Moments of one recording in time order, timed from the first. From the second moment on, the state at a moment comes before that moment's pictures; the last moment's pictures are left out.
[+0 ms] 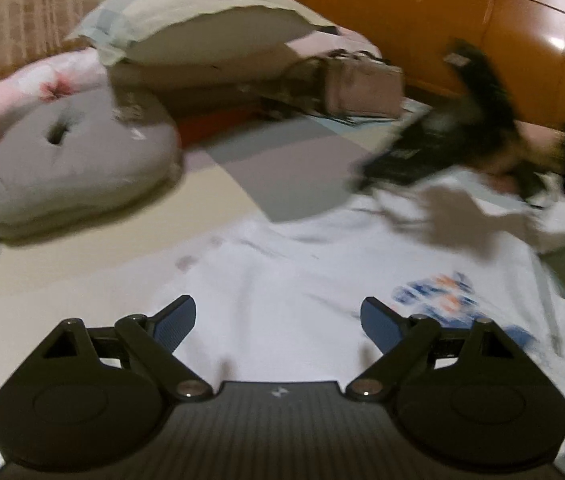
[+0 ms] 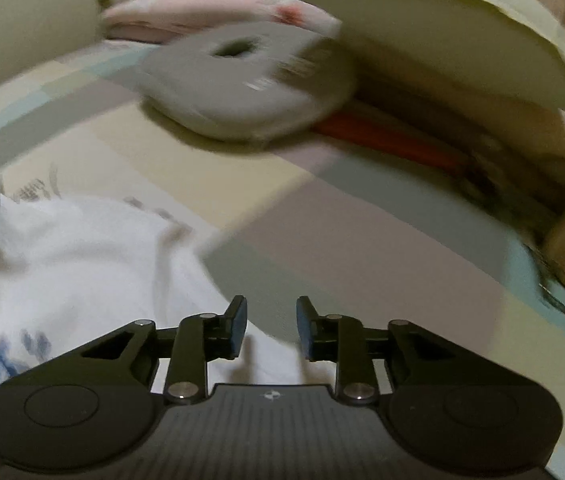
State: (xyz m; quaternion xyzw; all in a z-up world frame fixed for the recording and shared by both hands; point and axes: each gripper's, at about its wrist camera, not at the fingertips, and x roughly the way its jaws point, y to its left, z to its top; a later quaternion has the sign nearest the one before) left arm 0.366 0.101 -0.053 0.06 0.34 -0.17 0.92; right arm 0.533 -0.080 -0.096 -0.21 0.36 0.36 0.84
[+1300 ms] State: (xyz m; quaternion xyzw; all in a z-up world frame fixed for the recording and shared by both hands) left arm 0.491 0.106 -0.078 0.10 0.36 -0.05 0.93; right arm 0.552 -0.107 -0.101 -0.24 0.27 0.26 0.89
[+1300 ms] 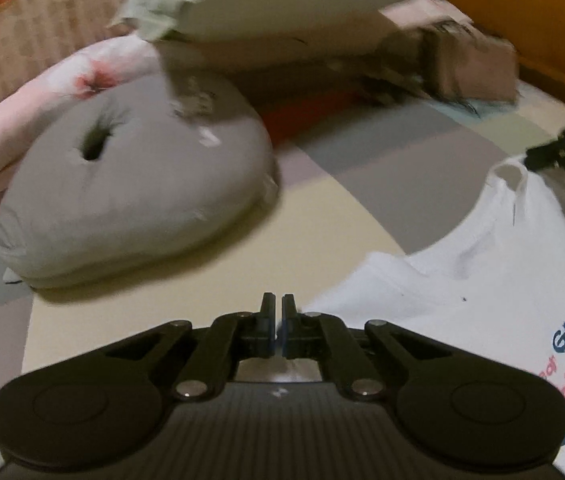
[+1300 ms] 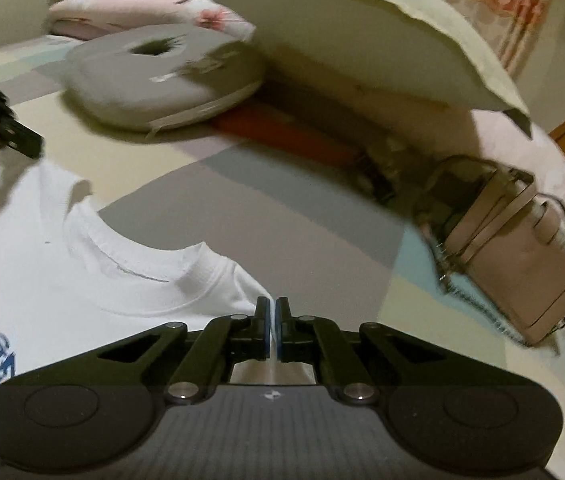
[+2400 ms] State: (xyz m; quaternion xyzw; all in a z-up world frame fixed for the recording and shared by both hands) left arm 0.470 0.056 -0.075 0.06 0.39 -0.12 0.91; right arm 0.347 -0.206 -0.105 0.00 0.41 0.30 0.86
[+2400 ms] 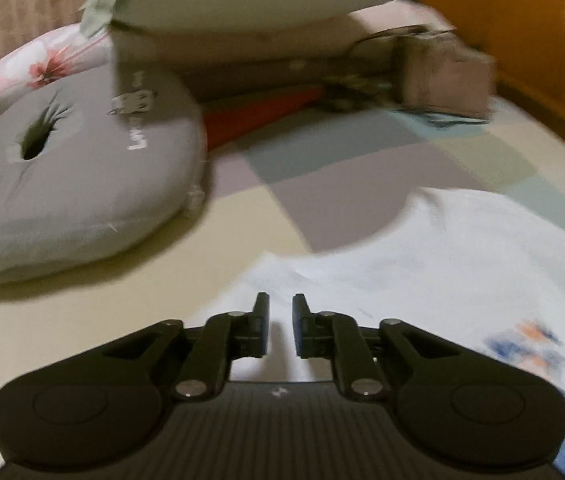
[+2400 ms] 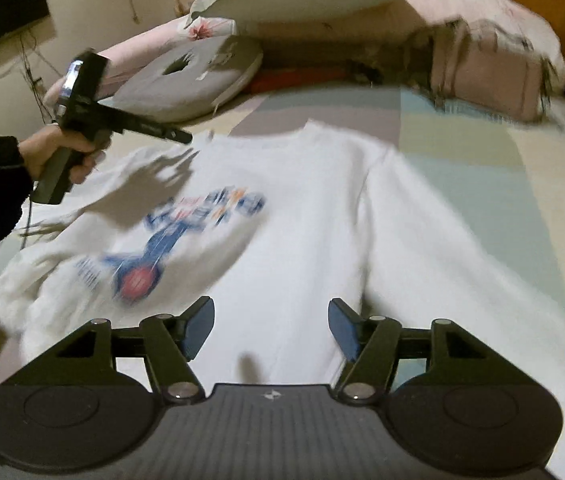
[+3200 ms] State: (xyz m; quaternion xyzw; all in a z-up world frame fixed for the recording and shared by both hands) left arm 0.239 0.014 -0.035 0.14 0.34 -0.17 0.91; right arm 0.207 -0.219 -0.143 0.00 0.43 0.12 0.89
